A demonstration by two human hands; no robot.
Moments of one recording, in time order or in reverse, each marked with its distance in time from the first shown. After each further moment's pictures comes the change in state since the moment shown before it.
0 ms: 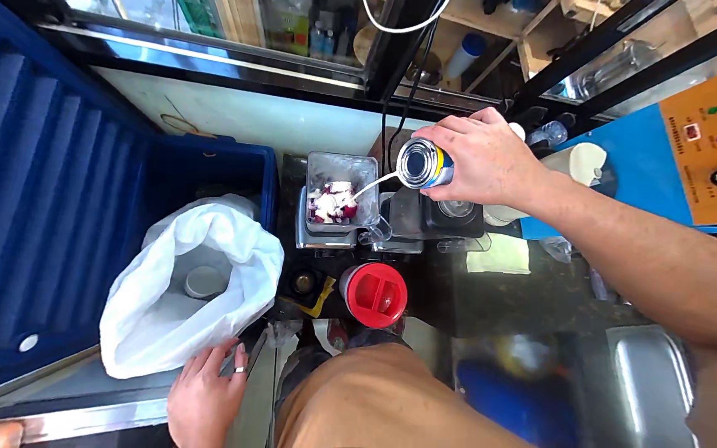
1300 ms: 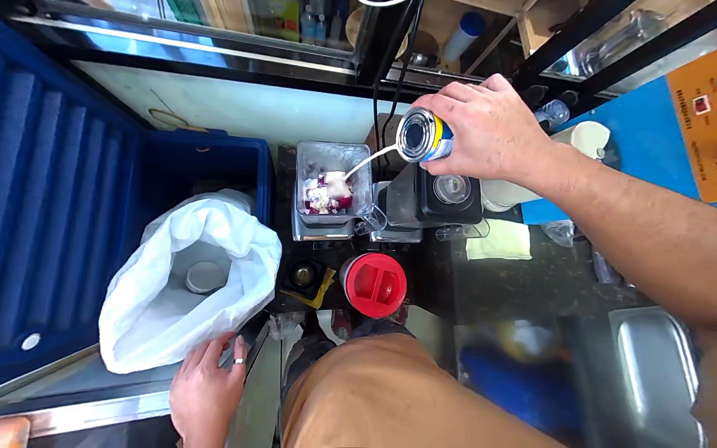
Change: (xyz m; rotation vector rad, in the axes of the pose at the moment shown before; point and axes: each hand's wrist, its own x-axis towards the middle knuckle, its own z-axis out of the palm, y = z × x) left_hand 0.000 0.001 0.000 0.001 -0.008 -0.035; right_hand 0.002 0.009 -0.006 -0.040 -0.017 0.077
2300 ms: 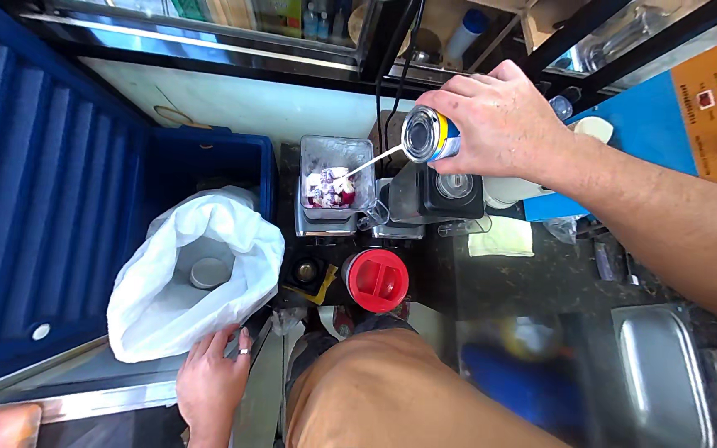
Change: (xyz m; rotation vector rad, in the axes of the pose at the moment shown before) left_hand 0.000 0.000 0.001 0.008 -0.008 -0.014; right_hand -0.005 -0.009 -0.018 -0.053 -0.004 -0.073
